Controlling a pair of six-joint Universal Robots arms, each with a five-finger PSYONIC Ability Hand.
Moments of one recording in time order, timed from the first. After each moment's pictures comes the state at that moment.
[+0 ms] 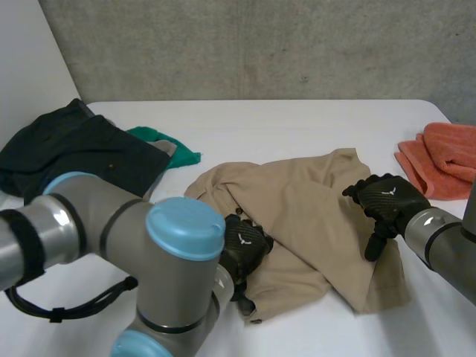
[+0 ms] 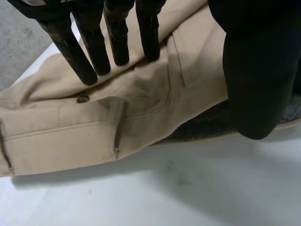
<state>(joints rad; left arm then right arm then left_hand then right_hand) 3.85 -2.19 -1.39 3.08 -1.69 3.56 1.81 -1.27 1.69 0.07 1.41 2.66 0.39 0.37 0.38 0.37 0.20 0.22 0.20 0.20 0.20 0.04</state>
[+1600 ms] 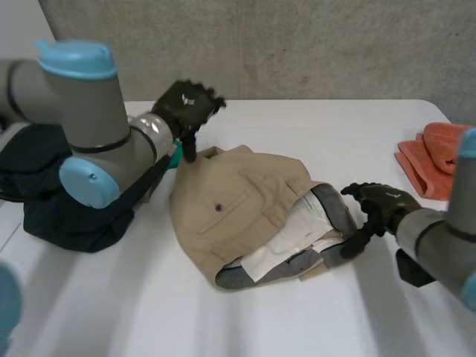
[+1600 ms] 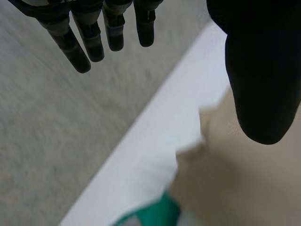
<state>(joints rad) 4.25 -2.37 -0.72 2.90 -1.38 3.69 1.89 -1.22 1.61 0.16 1.55 3.19 0.21 0.20 0.21 0.20 0.05 0.22 0.20 0.20 0.20 0.04</state>
